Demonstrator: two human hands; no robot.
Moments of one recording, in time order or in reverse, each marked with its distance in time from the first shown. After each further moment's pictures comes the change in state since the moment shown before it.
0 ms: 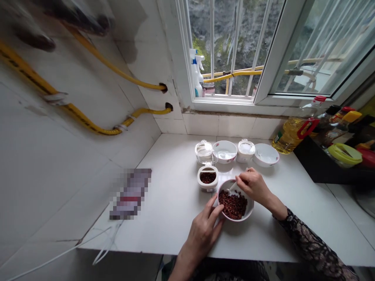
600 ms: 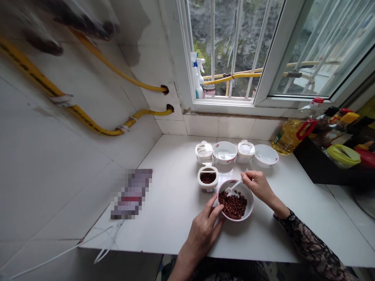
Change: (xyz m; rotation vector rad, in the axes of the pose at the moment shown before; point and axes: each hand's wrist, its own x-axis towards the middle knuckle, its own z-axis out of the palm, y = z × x) left_hand 0.001 0.000 0.000 0.004 -0.007 0.004; right_hand -0.004 0.006 -0.006 0.348 -0.011 0.391
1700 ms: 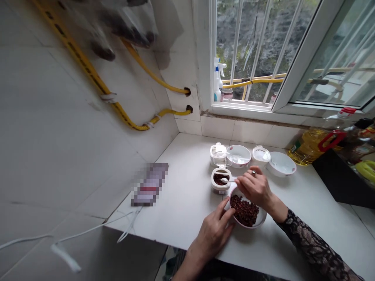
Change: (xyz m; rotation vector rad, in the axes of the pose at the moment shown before) left_hand 0.000 0.000 0.002 -0.002 -0.023 -0.004; right_hand 0.026 -0.047 0.023 -0.501 0.237 -0.999
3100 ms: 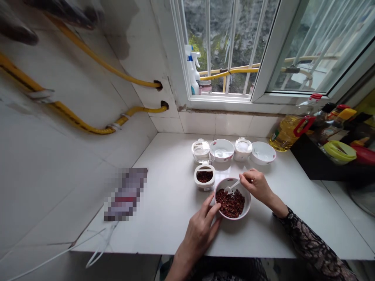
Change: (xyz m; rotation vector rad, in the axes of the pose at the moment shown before) left_hand -0.001 -0.001 -0.001 -0.012 0.010 -0.002; right_hand -0.064 0.013 -0.019 0.214 -0.172 0.591
